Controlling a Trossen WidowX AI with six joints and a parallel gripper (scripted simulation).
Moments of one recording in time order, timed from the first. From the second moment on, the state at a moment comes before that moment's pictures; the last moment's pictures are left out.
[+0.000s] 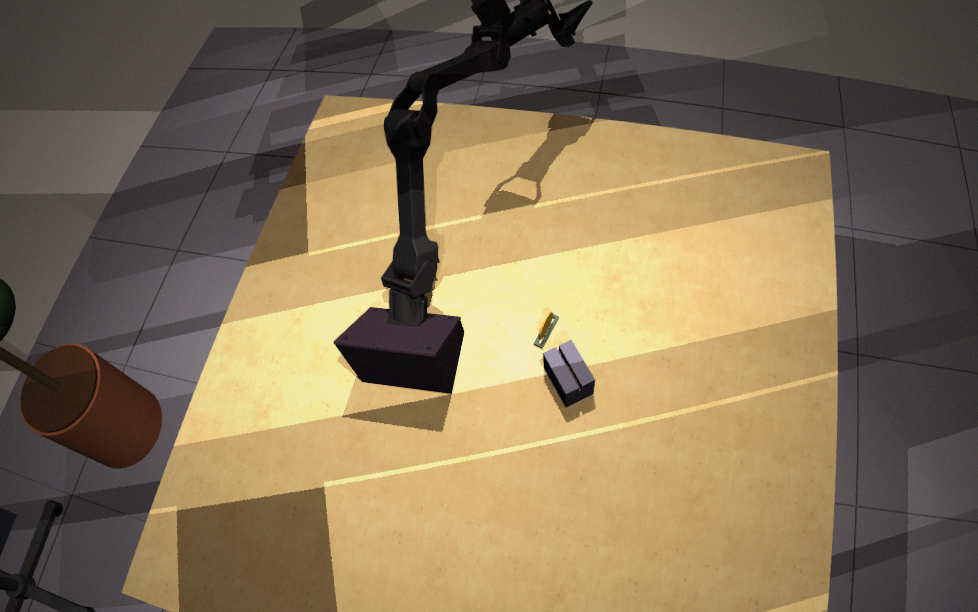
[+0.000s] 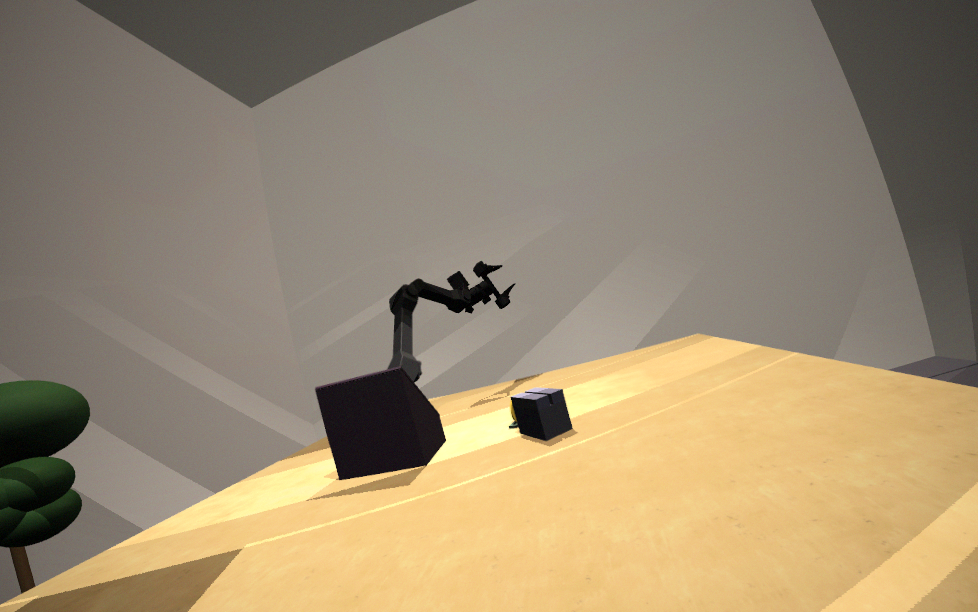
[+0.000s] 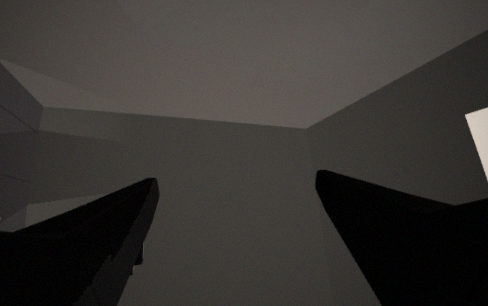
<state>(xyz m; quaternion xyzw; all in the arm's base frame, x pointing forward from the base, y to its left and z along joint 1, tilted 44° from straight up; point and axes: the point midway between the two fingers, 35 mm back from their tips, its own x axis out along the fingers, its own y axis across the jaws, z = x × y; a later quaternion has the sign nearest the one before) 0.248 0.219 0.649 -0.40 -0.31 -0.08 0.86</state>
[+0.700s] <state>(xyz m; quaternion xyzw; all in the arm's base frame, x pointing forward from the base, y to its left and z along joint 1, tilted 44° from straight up) 0.403 0.219 0.467 -0.35 -0.10 0.12 0.92</state>
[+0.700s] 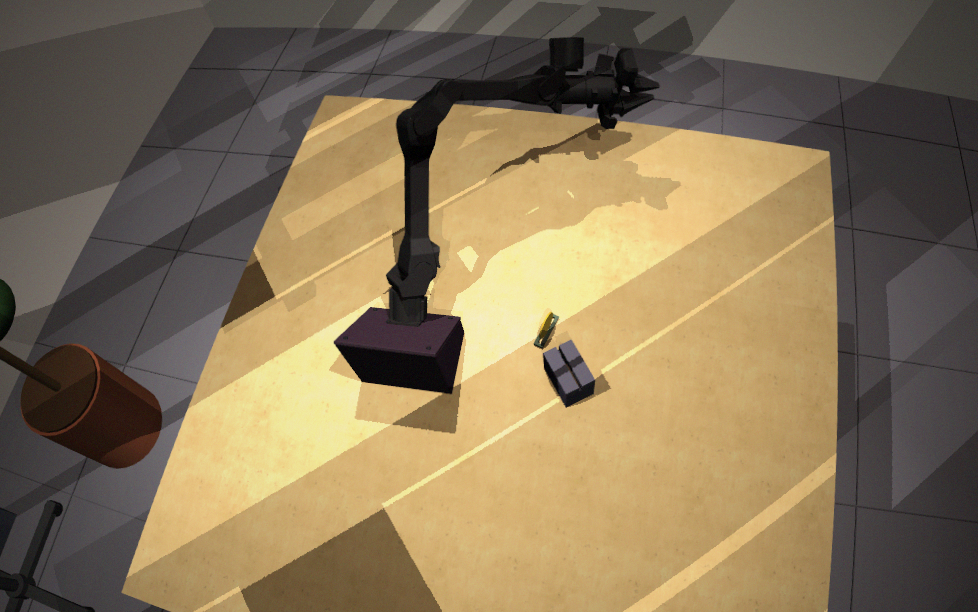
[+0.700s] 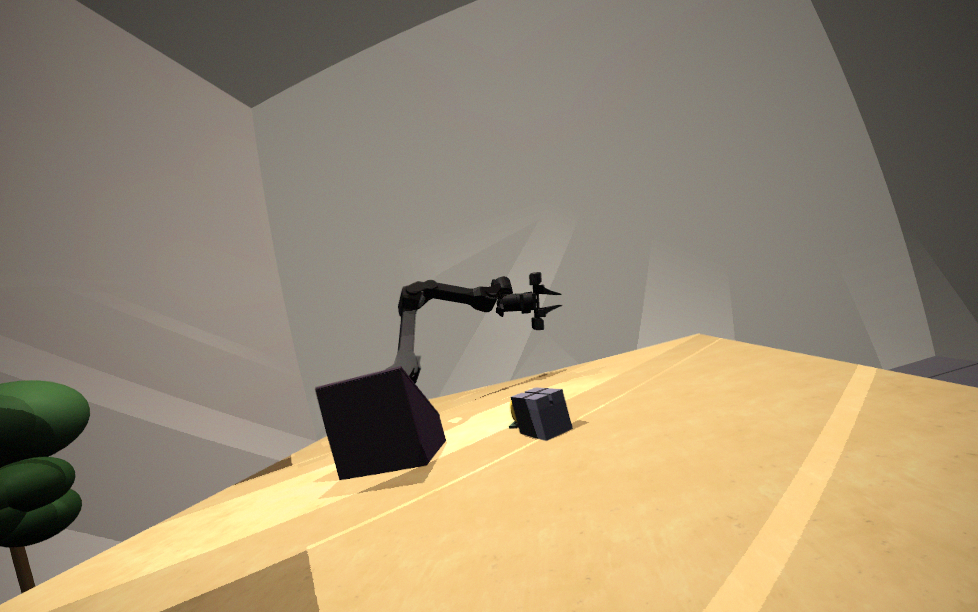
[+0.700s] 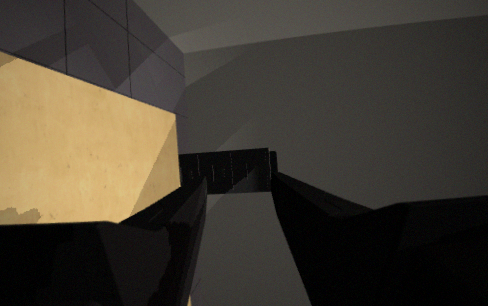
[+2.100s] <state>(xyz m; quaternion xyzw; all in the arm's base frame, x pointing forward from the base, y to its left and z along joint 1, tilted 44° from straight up) 0.267 -0.021 0.084 -0.70 -0.58 0.37 -0.19</state>
